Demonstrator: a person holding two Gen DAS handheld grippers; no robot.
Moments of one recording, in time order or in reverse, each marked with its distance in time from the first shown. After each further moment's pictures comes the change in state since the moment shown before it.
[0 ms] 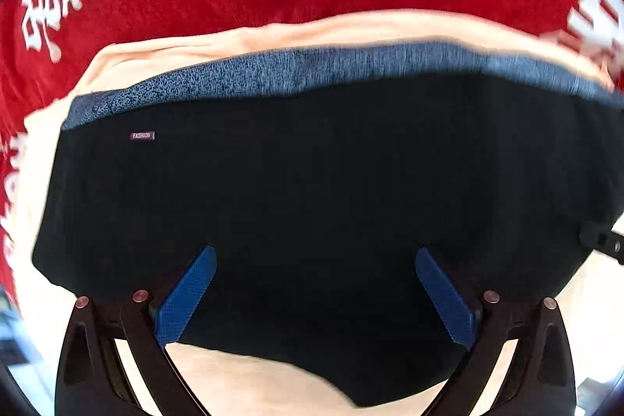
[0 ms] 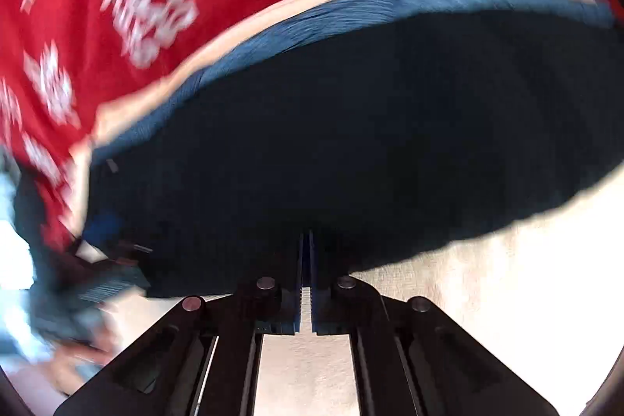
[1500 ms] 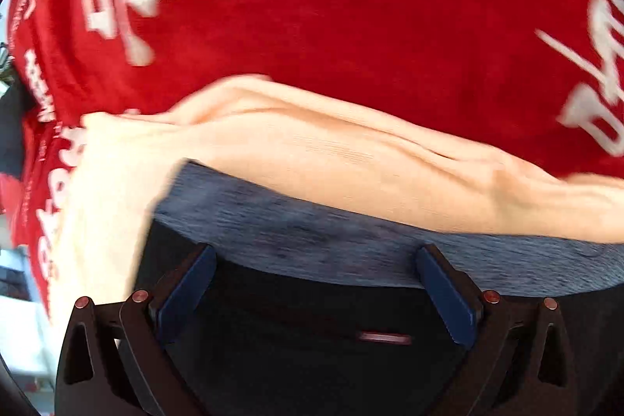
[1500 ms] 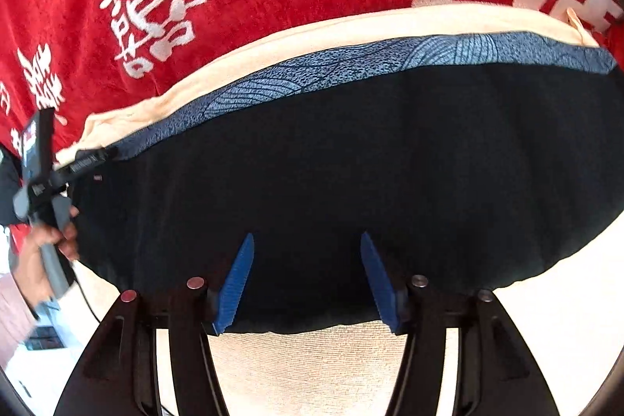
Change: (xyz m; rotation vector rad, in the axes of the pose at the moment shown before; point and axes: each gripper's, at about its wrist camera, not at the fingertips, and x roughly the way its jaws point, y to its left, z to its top) left arm 0.022 0.100 0.131 -0.206 -0.057 0.279; right arm 0.011 0.017 0.009 -0.163 -0.074 -0.109
